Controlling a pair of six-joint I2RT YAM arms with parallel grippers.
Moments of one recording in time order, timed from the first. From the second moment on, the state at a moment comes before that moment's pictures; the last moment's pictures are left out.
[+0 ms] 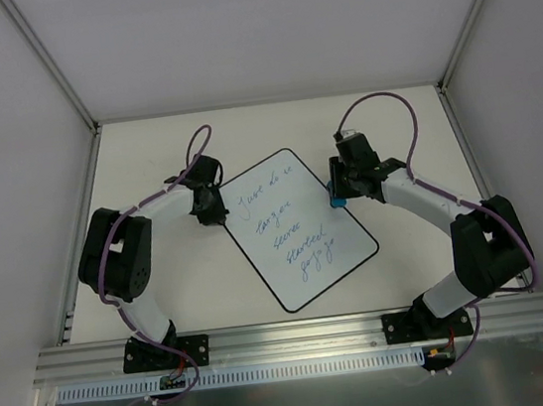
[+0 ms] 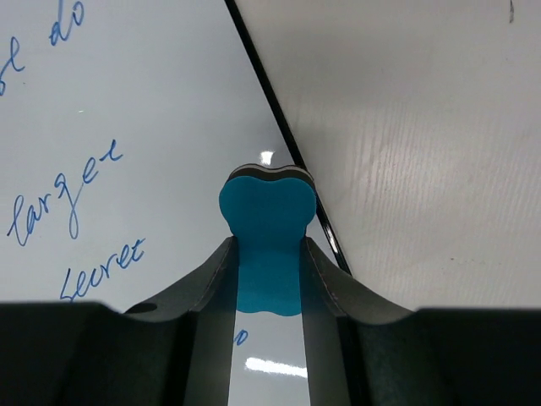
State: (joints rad) left arm -0.38 1.76 1.06 -0.48 -0.05 -0.57; right arm 0.46 1.51 0.99 -0.38 0.09 0.37
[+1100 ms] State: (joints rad) left arm -0.23 1.99 1.38 -0.52 0.01 -0.41; right arm 0.54 1.88 1.36 -0.36 0.02 0.07
